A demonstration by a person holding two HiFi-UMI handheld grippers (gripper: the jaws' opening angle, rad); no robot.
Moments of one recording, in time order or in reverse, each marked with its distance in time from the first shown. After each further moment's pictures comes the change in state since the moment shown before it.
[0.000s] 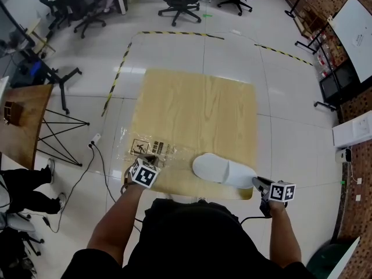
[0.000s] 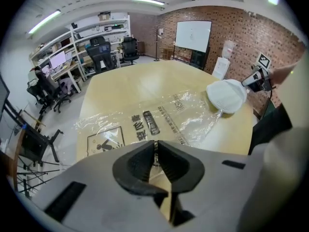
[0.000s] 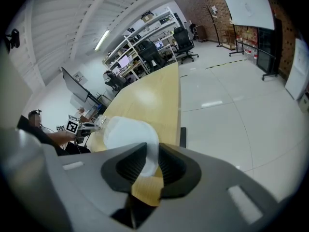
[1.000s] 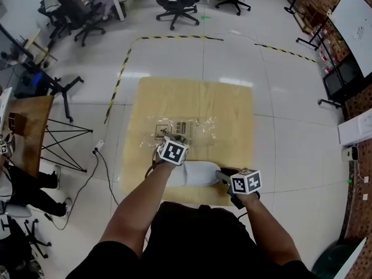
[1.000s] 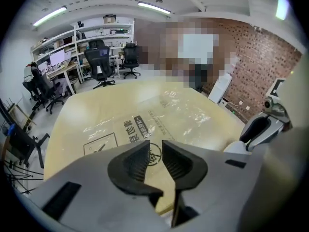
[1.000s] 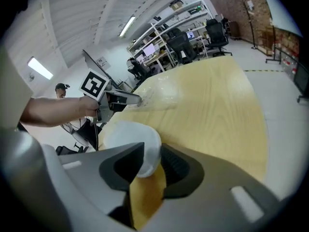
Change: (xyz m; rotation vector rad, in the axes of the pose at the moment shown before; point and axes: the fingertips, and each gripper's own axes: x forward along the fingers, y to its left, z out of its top) left arm 0.055 -0.044 0.183 -0.045 -0.139 -0.023; right arm 0.105 0.116 0.036 -0.249 0.119 0.177
